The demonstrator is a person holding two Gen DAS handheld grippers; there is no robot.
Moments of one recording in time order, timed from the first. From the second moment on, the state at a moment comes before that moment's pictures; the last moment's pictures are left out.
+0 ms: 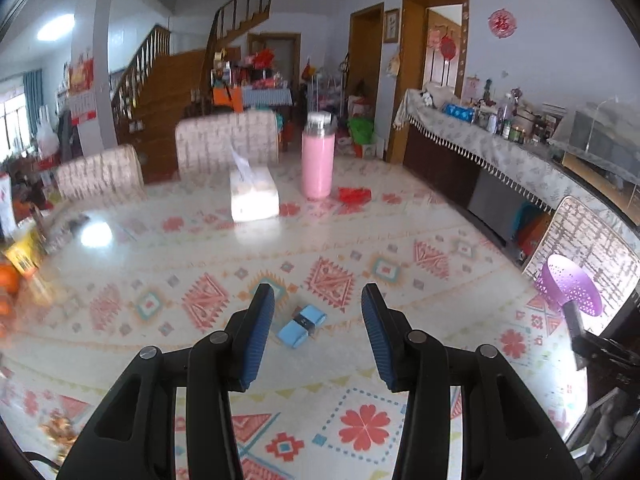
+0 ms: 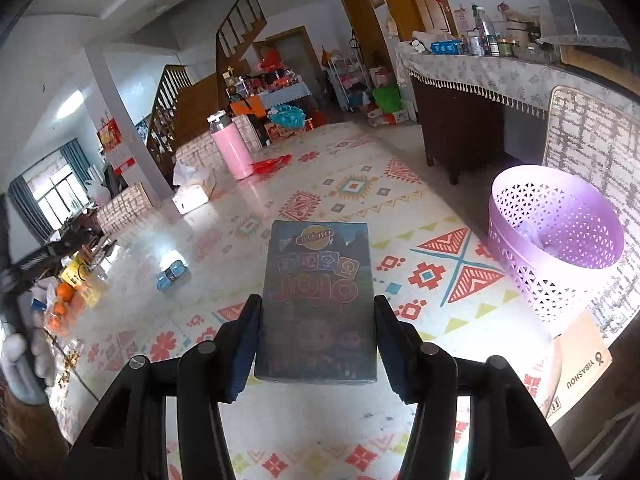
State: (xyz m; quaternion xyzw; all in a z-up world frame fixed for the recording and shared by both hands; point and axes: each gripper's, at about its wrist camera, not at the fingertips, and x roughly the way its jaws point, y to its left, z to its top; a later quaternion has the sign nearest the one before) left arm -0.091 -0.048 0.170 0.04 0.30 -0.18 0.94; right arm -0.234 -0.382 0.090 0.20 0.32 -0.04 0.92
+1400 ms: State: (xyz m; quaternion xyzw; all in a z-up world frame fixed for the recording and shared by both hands) left arm 0.034 -0.085 0.023 0.08 0.50 -0.16 0.85; right arm -0.244 -0.409 0.046 0.19 0.37 -0.01 0.91
